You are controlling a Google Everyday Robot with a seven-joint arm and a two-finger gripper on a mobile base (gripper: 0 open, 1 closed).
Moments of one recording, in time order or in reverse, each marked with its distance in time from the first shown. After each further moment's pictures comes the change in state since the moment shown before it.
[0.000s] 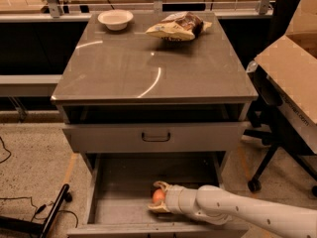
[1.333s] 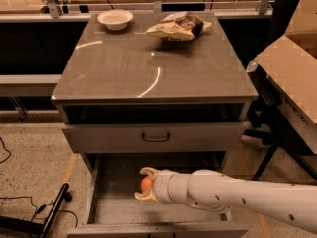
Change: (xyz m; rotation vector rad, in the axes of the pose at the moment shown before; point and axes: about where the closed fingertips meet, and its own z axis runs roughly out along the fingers) arm -0.161 0.013 -0.078 0.013 0.044 -0.181
